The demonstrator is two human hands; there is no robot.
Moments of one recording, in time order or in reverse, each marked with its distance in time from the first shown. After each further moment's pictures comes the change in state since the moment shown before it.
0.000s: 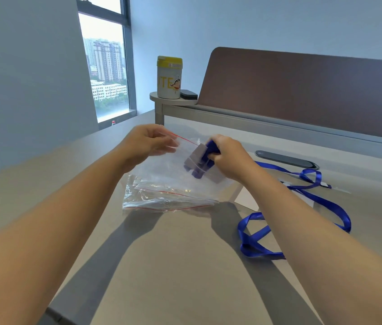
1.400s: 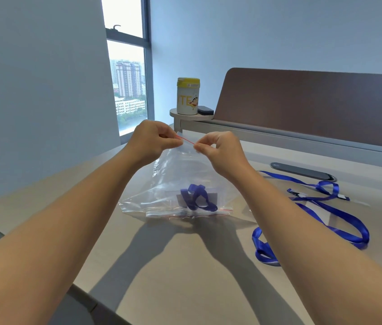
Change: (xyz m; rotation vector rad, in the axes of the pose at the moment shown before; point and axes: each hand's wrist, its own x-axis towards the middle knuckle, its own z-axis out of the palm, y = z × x) left_hand -0.025 0.035 -0.023 0.391 0.286 0.175; right_hand -0.011 -0.061 0.003 0.214 0.178 -0.107
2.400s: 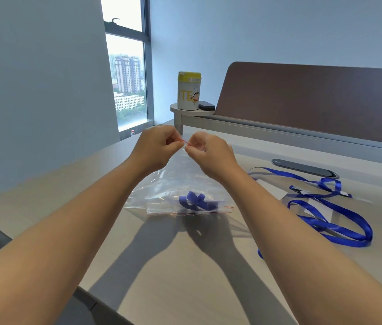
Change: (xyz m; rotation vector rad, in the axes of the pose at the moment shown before) left_hand -0.008 -0.015 0.015 0.151 0.048 0.124; right_hand 0.001 0.000 0.020 -0.153 -0.082 -0.015
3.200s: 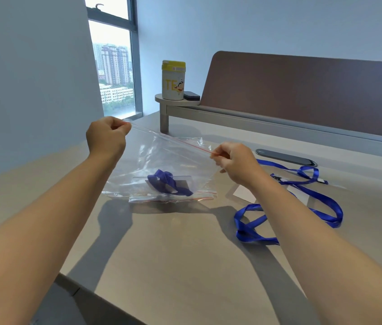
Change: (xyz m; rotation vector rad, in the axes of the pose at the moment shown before) left_hand -0.011 -0.017 -0.003 -0.221 0.404 -0.454; right_hand -0.036 0.067 -0.034 0.025 -0.077 0.089
